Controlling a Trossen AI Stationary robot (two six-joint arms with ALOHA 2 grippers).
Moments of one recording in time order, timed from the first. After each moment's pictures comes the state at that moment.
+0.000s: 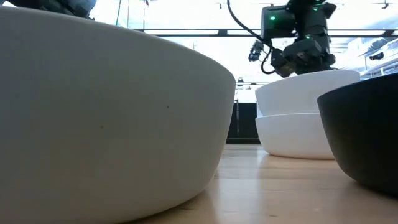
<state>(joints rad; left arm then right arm) 0.12 0.52 0.59 -0.50 -0.54 -0.54 -0.16 1.41 1.00 -1.09 -0.14 0.70</state>
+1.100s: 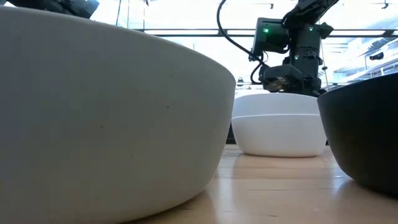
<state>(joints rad) 0.17 0.52 0.59 -0.50 -0.54 -0.55 -0.13 1.52 0.91 -0.79 -0.04 0.79</state>
